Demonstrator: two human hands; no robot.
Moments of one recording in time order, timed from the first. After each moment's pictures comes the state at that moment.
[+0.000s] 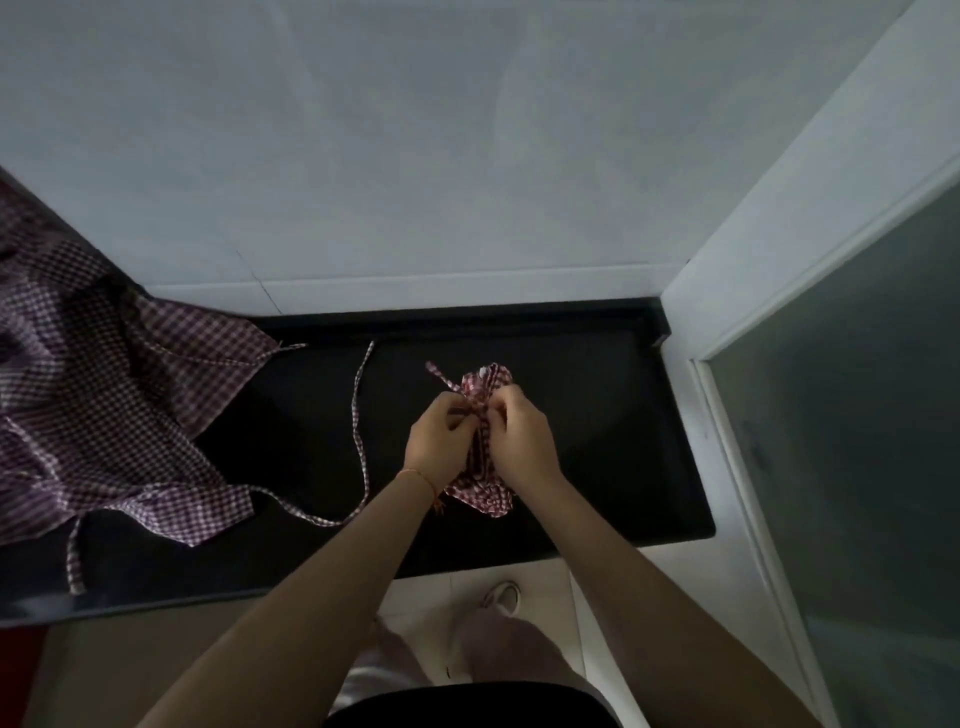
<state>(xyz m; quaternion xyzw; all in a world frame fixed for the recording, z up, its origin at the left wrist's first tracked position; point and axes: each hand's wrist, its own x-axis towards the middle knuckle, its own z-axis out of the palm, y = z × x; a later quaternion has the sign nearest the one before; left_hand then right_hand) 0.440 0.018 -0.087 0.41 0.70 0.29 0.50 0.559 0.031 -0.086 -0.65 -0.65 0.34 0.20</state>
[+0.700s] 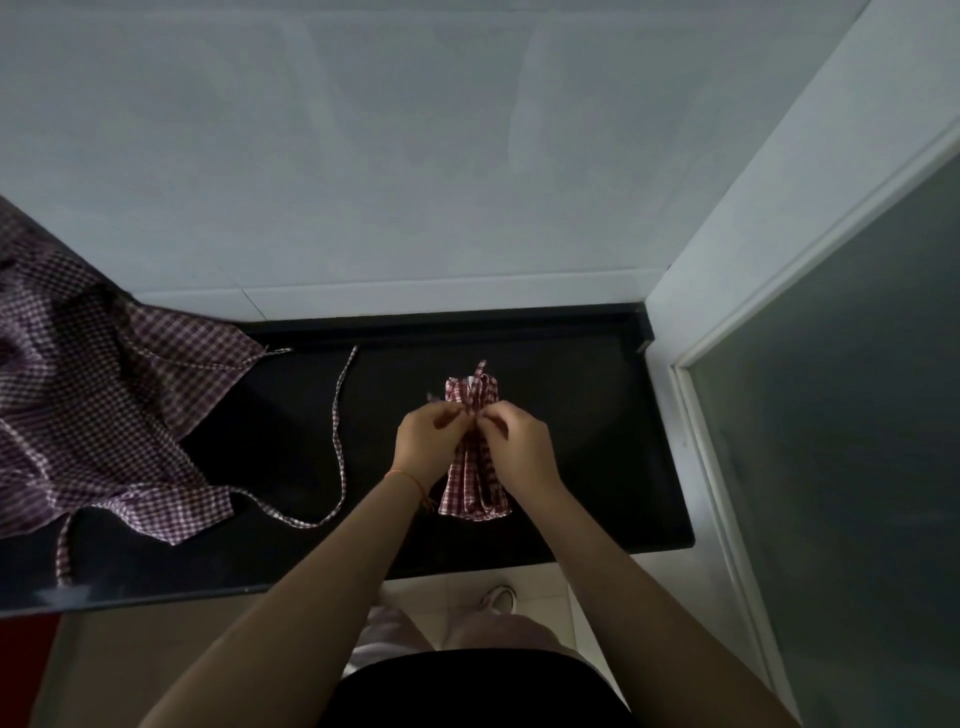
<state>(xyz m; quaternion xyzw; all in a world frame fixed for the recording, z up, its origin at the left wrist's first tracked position) 0.467 0.025 -0.087 0.40 0.70 0.32 0.50 0.599 0.032 -0.089 -0.61 -0.65 0.40 0.23</state>
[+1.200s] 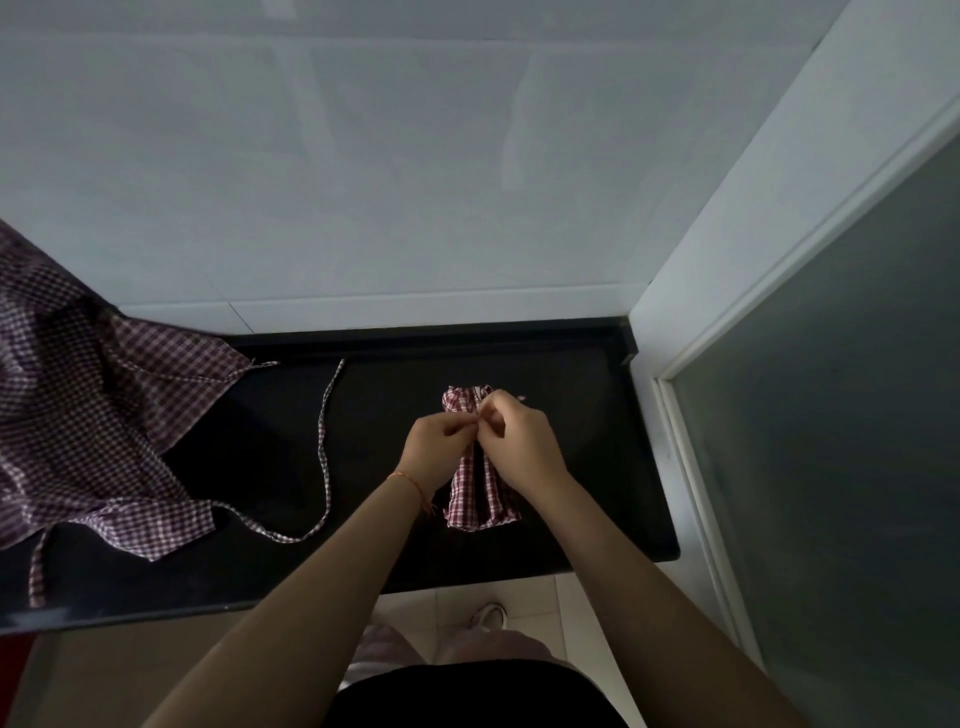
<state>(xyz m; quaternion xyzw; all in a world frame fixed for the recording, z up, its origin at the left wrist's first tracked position) 0.487 0.035 -0.078 0.40 0.67 0.31 0.55 0.619 0.052 -0.064 -0.58 -0.72 0.34 0.20</state>
